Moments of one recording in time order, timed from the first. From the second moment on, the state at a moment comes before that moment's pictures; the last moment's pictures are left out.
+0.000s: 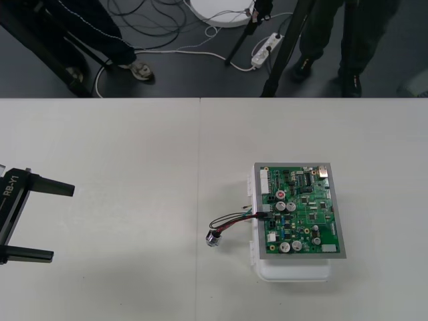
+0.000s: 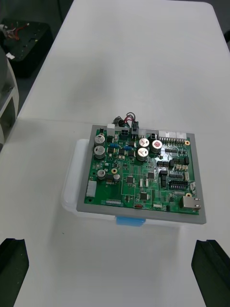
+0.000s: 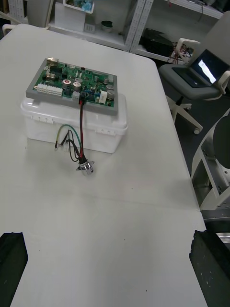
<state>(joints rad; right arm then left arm) 0.22 -1.21 -0.42 -1.86 0.97 -1.56 0.11 0.13 1.05 0.19 -1.90 -0.99 -1.47 0.17</state>
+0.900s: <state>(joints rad) 0.22 -1.21 -0.42 -1.84 0.95 -1.56 0.11 0.13 1.05 0.19 -1.90 -0.99 -1.47 0.17</state>
